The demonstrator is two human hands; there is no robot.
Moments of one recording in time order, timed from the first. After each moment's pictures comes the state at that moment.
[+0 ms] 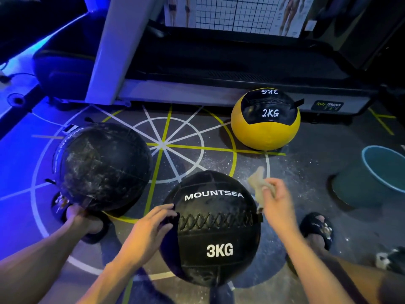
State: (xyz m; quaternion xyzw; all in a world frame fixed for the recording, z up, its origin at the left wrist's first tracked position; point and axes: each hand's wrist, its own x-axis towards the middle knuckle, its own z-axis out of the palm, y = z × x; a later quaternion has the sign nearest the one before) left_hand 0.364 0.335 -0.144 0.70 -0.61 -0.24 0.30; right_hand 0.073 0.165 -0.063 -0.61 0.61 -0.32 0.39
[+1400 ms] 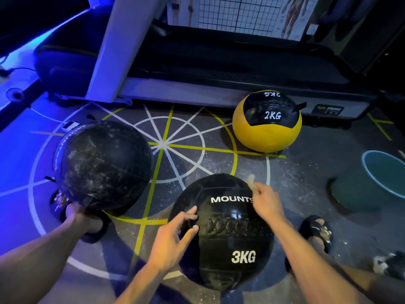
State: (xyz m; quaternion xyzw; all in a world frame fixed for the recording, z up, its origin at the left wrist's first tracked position) left_hand 0.302 0.325 -0.146 0.66 -0.44 -0.40 0.46; right_hand 0.095 0.131 -0.097 -0.71 0.64 -0.11 0.26
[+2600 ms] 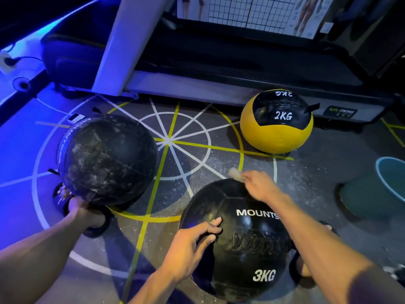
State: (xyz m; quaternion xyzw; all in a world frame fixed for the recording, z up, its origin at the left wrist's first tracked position) left_hand 0.279 0.318 -0.148 0.61 -0.49 -0.42 0.47; right_hand 0.144 0.079 -0.085 -0.83 0.51 0.08 0.22
